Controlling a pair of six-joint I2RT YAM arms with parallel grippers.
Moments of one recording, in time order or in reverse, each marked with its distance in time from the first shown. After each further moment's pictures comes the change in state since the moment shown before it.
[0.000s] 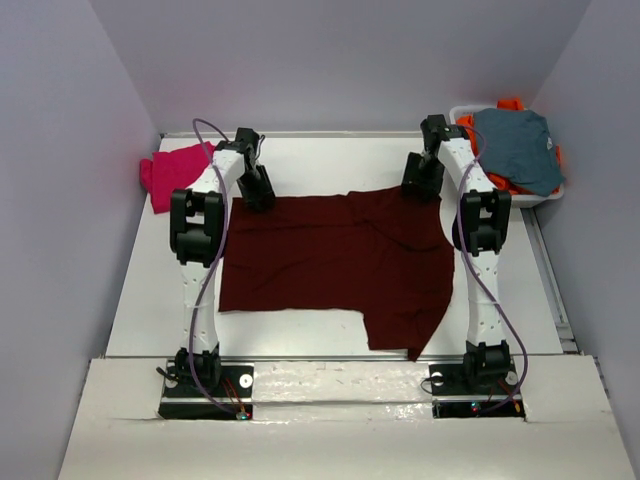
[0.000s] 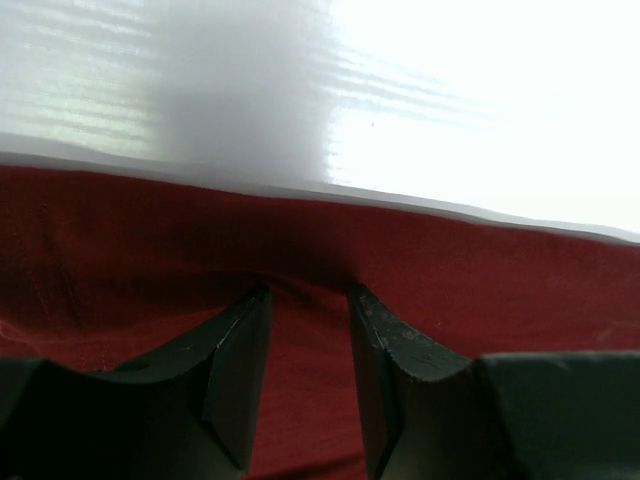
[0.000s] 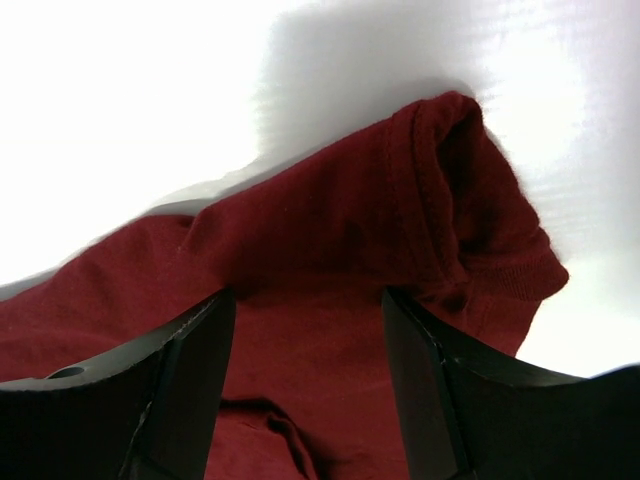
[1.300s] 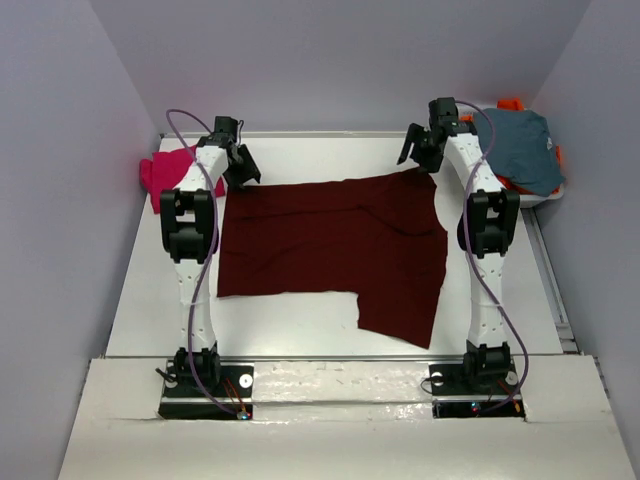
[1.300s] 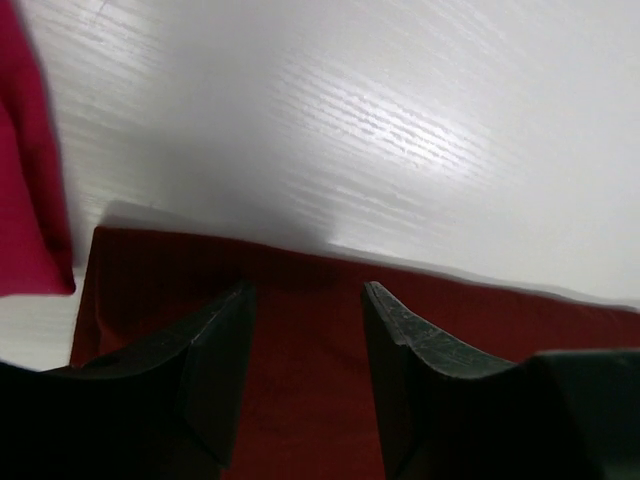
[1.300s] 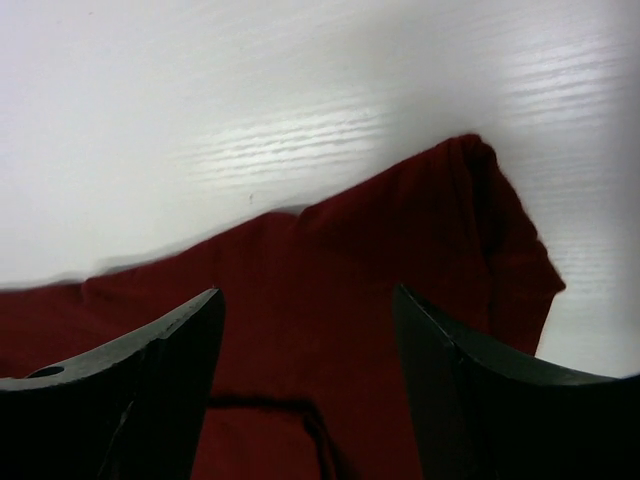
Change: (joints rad) left arm 0.095 0.062 0.119 0.170 -0.032 -0.035; right arm -0.010 -0.072 -0.029 0.322 -0.052 0.025
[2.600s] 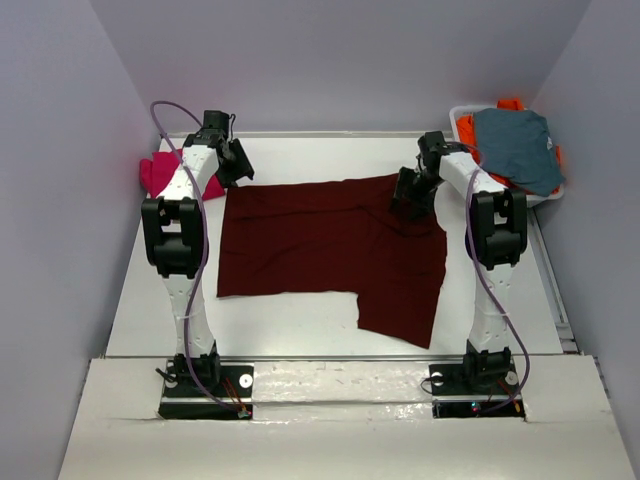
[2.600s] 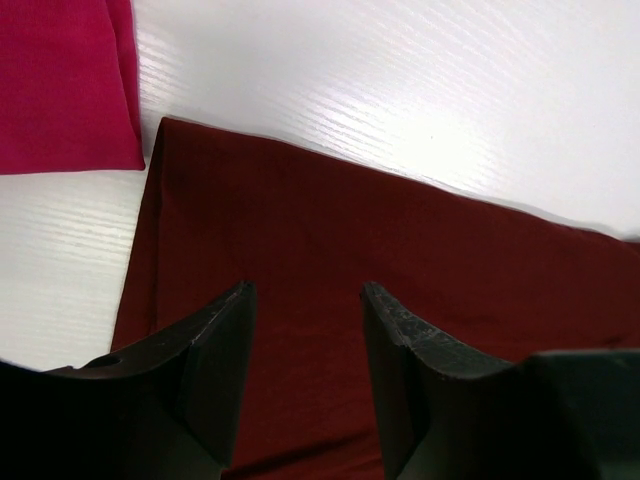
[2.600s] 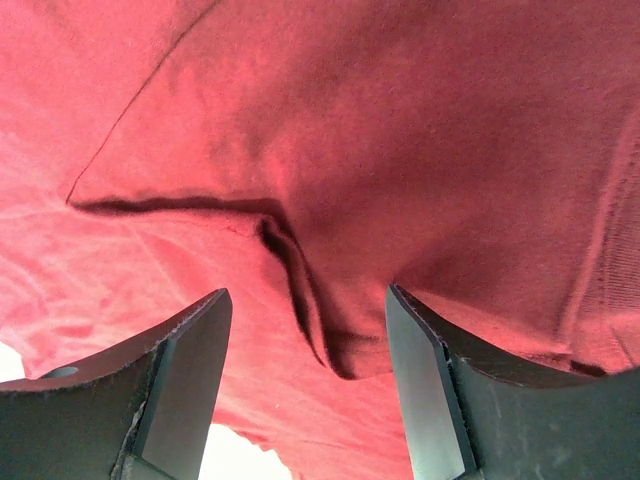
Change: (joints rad) left arm 0.000 -0.258 -0.204 0.003 -0.027 0.037; right arm 0.048 -0.249 -0.534 -0.065 -0.155 0.043
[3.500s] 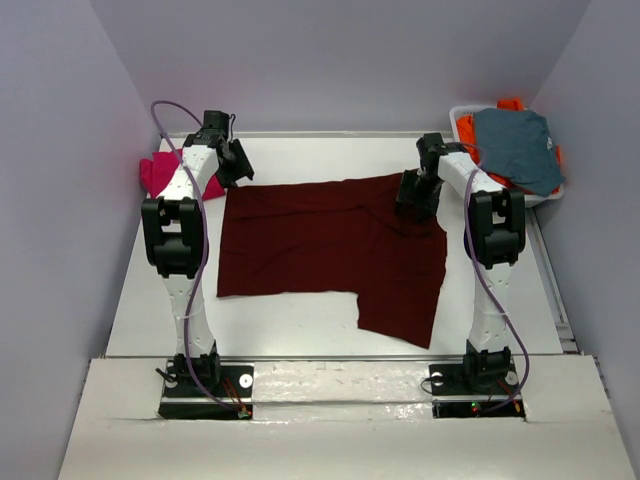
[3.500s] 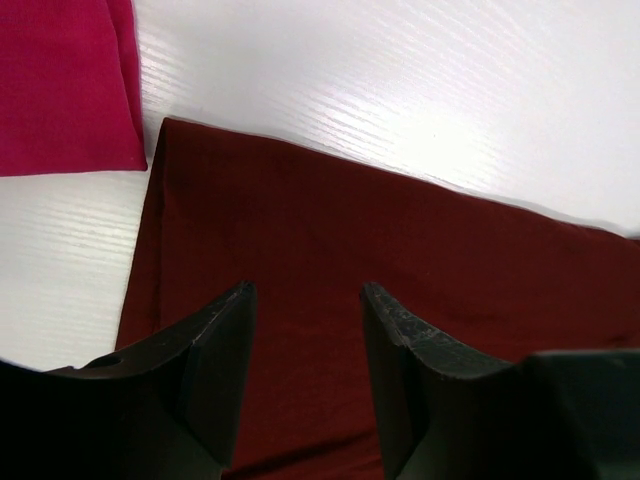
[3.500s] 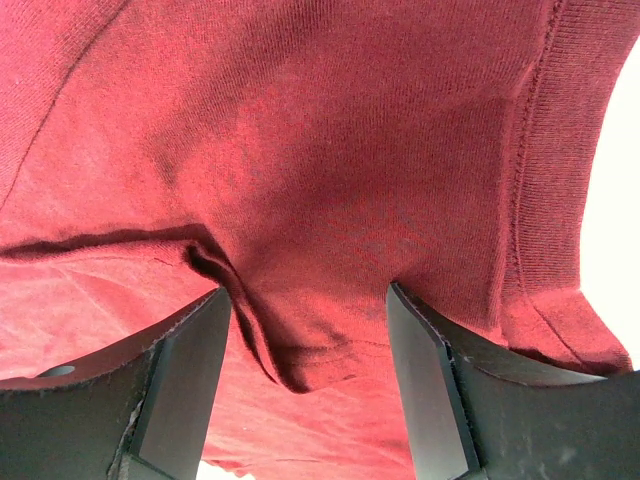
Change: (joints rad) left arm 0.000 0.000 0.000 -0.002 -0.001 0.012; right arm 0.005 0.017 0.013 -0.039 0.167 0.007
